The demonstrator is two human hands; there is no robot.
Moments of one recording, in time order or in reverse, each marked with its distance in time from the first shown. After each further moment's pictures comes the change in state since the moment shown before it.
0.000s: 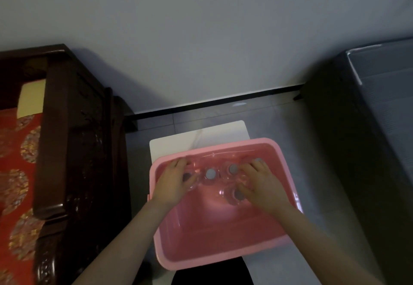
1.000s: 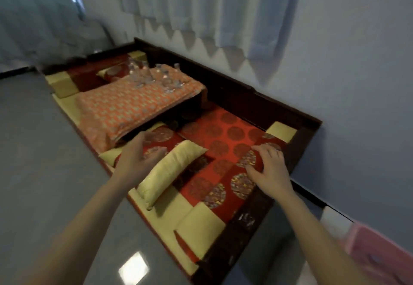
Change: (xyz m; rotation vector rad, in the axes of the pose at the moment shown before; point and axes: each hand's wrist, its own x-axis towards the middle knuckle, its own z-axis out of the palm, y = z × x) left_hand -0.557 -0.156 -0.359 0.006 1.083 -0.521; right_hand -0.118 -0.518 0.078 0.081 -0.025 -0.812
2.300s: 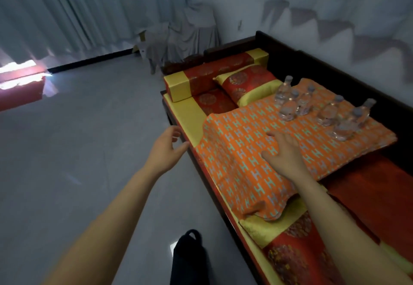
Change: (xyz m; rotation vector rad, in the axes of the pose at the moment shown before) left_hand 0.332 -0.539 -0.359 0.103 0.086 -0.370; right_hand 0.418 -0.523 0.473 0.061 -0.258 -0.201
